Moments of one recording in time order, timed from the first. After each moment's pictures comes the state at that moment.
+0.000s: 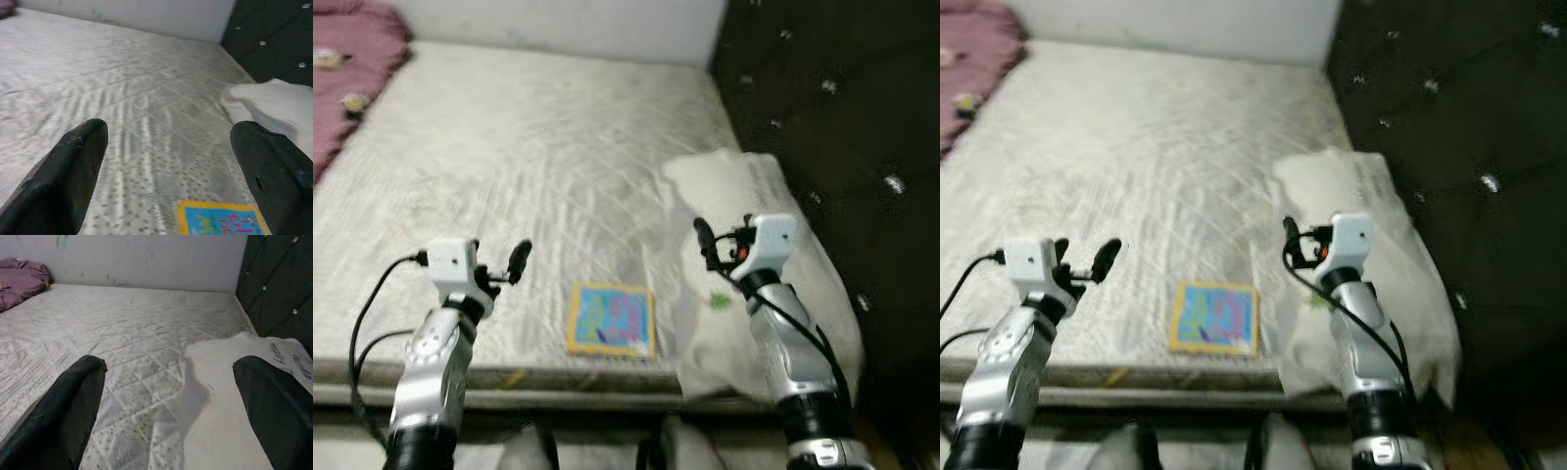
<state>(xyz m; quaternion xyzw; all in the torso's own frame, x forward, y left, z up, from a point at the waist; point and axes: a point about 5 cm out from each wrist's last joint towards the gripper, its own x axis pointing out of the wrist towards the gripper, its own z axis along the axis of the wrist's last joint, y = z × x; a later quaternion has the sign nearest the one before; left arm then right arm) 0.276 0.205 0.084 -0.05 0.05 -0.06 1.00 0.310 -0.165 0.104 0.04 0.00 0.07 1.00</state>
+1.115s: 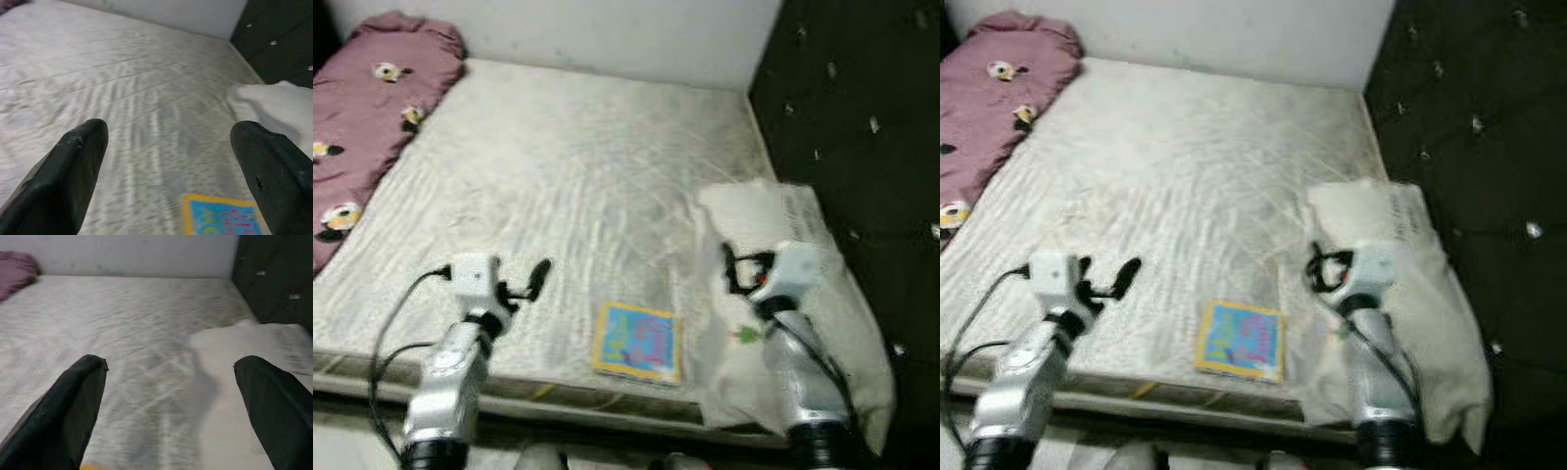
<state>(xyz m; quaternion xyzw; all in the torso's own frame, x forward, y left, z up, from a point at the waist) 0.270 0.190 0.072 -0.07 0.08 -0.08 0.99 0.292 -0.174 0.086 0.05 0.04 0.01 1.00</state>
